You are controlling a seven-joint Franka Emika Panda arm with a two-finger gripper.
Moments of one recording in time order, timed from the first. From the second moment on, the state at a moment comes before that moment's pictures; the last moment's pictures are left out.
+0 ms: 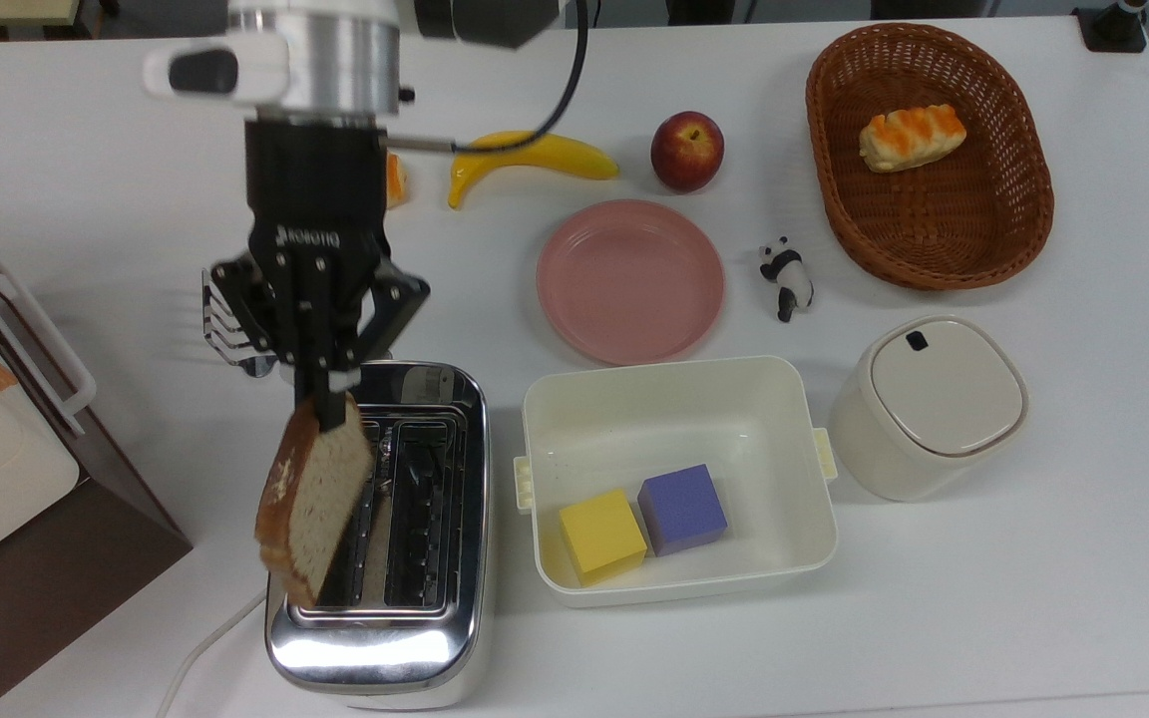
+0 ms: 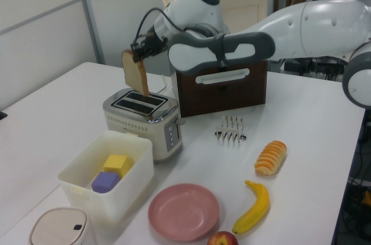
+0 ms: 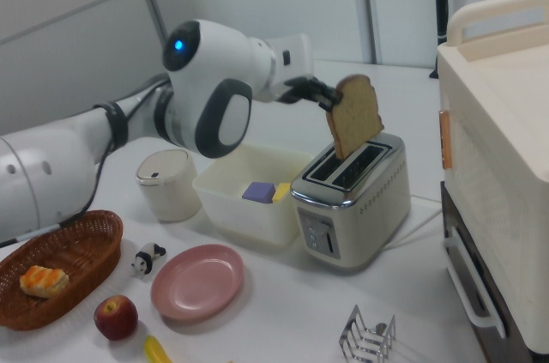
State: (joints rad) arm -0.06 0.43 0.00 -1.37 0.00 2.72 0.31
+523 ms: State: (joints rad) arm -0.05 0.30 0.00 -1.38 0.01 2.39 0.30
